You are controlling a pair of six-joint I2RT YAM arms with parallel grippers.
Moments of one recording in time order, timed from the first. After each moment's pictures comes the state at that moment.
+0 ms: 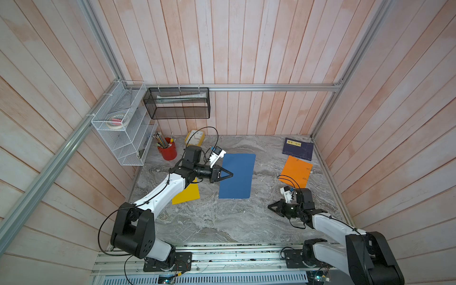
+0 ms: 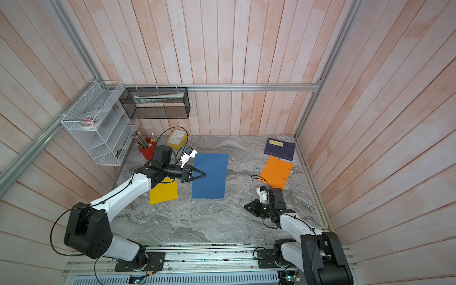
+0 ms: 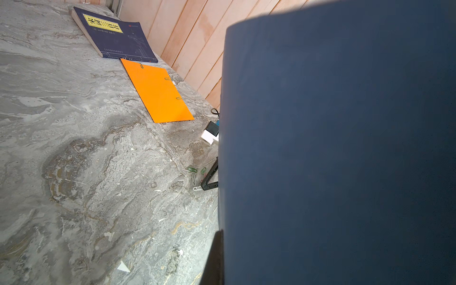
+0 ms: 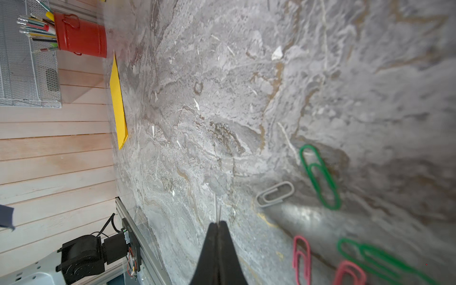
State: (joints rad) left arm -0.36 1.49 1.08 -0.21 1.12 -0.10; right arm 0.15 1.14 0.26 -0.03 -0.68 0.63
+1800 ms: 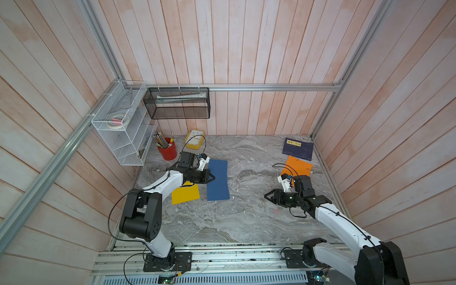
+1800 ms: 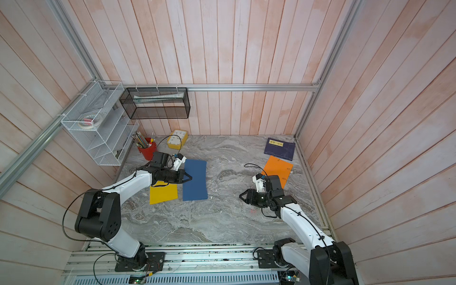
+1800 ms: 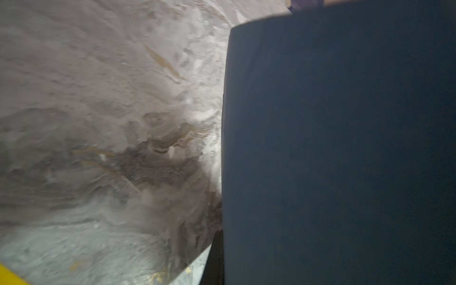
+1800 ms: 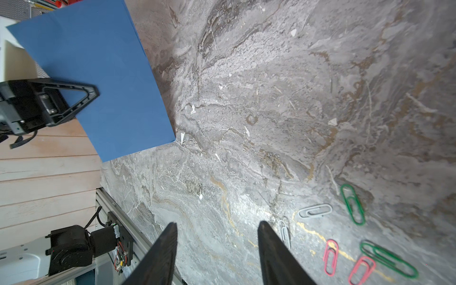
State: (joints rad) left arm -0.20 1.65 1.04 -0.38 0.67 -0.17; right arm 0.25 1.07 0.55 -0.36 -0.58 0.52
